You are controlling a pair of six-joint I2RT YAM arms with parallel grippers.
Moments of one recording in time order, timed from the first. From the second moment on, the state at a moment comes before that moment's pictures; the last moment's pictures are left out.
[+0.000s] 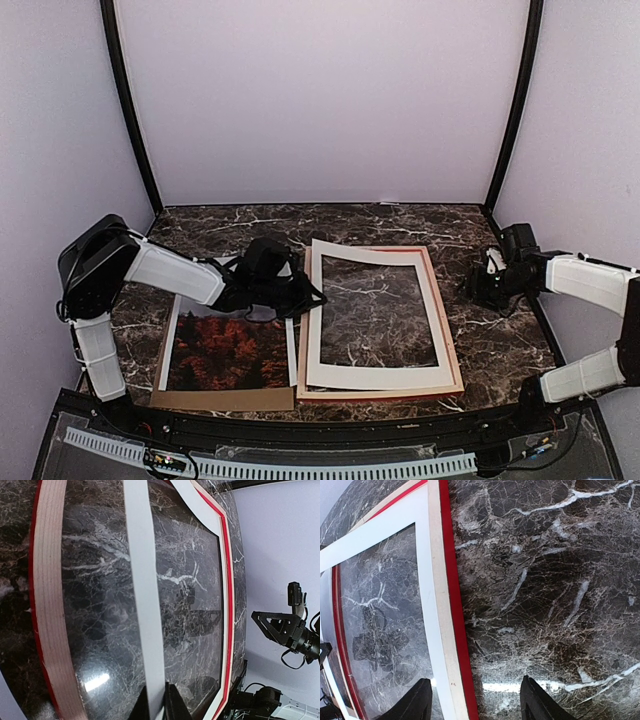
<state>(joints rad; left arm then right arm) -0.81 1.89 1.00 0.25 0.28 -1.05 0.12 1.24 0.67 -0.45 -0.28 0.41</state>
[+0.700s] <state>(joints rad) -0.81 1.94 1.14 0.05 0.30 -0.94 0.12 1.26 0.66 -0.43 -0.30 0.41</state>
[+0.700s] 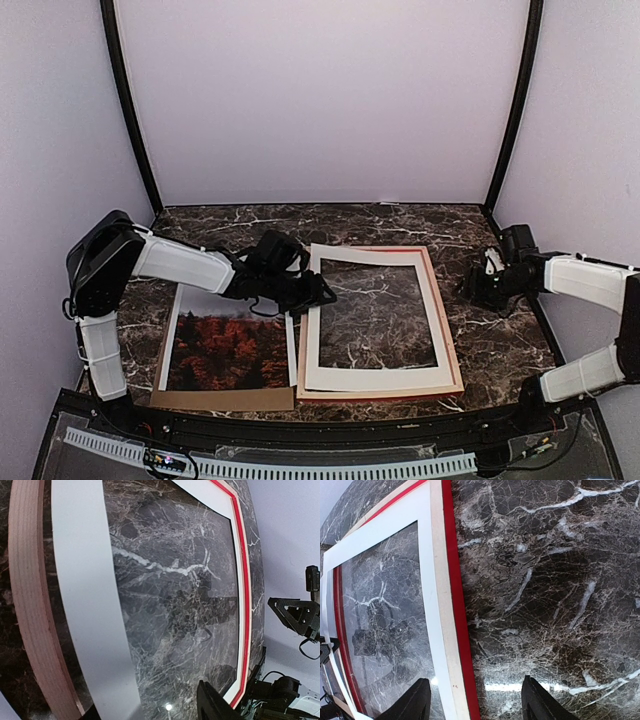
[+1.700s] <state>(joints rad) -0.81 1.86 1.21 -0.24 0.16 -0.70 0.18 1.26 0.66 -0.39 -0.31 0.44</state>
